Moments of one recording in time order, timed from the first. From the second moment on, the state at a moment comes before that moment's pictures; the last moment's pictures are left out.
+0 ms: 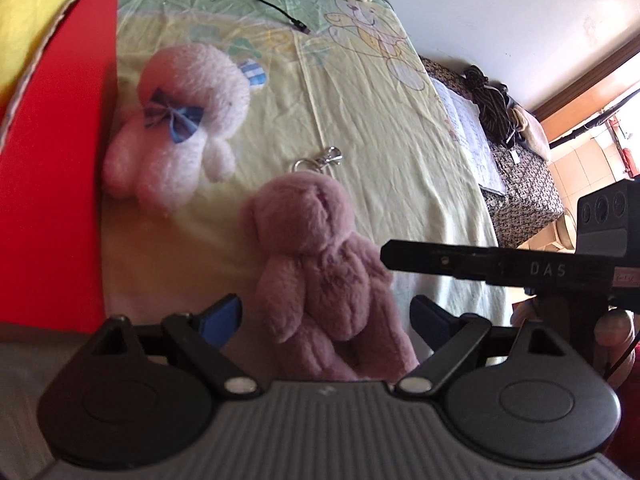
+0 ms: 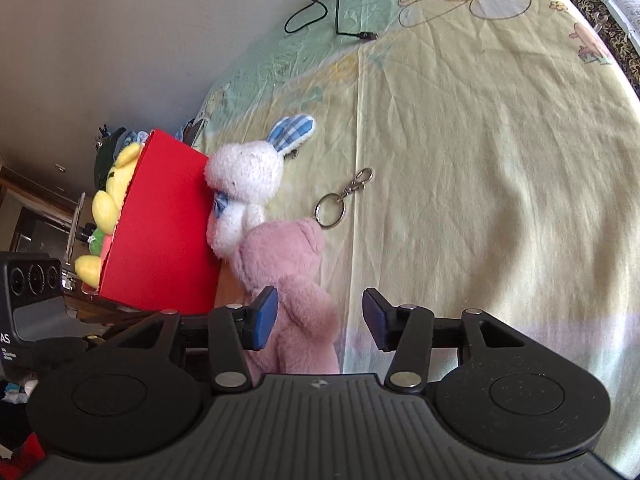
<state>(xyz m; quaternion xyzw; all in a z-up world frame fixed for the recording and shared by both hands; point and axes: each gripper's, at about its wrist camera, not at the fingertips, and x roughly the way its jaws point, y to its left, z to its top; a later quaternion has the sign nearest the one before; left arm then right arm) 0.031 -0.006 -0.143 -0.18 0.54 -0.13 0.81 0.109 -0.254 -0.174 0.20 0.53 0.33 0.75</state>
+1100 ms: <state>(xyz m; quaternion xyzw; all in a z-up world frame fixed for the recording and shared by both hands) 0.021 -0.065 -0.111 -0.09 0.50 -0.23 0.83 0.059 -0.271 -0.129 0.22 0.49 0.30 0.79</state>
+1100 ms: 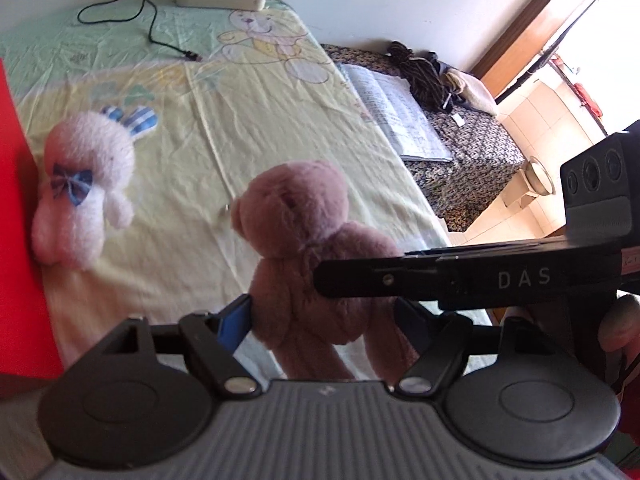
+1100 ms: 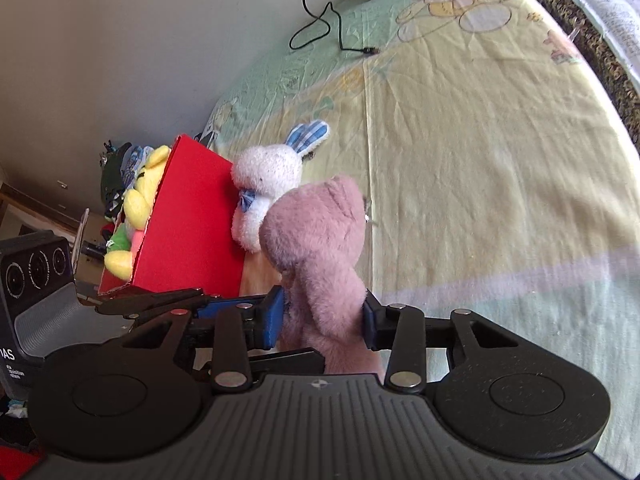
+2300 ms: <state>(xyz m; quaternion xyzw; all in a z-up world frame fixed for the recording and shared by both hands) -0.038 0.185 0.040 -0.06 0.30 -0.26 0.91 -0.002 -0.043 0.015 0.18 0.23 0.33 0.90</state>
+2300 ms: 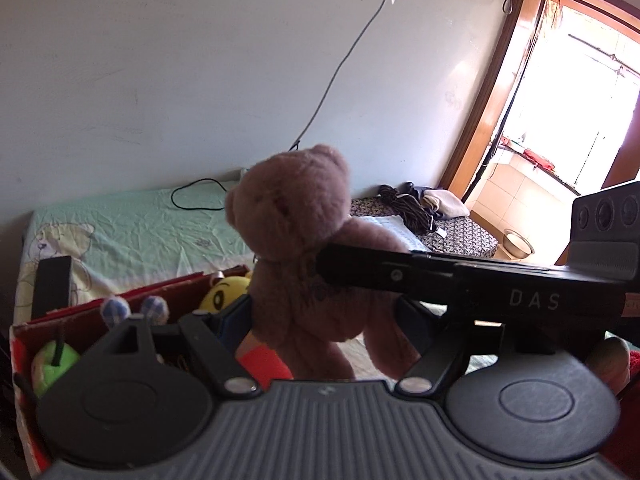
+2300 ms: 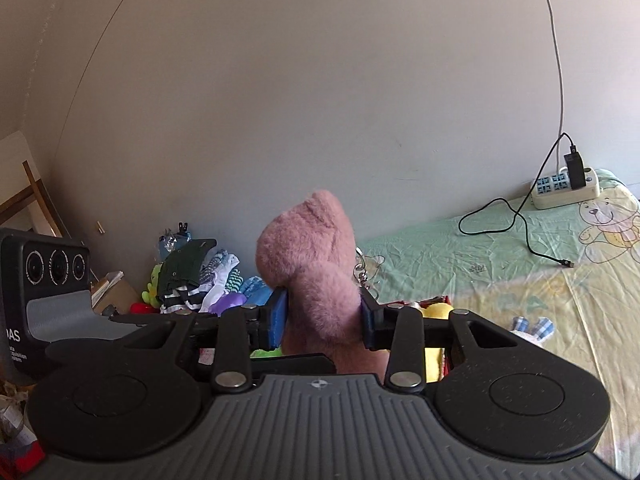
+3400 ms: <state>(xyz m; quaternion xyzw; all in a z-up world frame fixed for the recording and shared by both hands) 0.017 0.255 -0.045 -0.08 0.39 -0.25 0.88 0.032 0.038 -0.035 0.13 0.32 0.25 0.91</state>
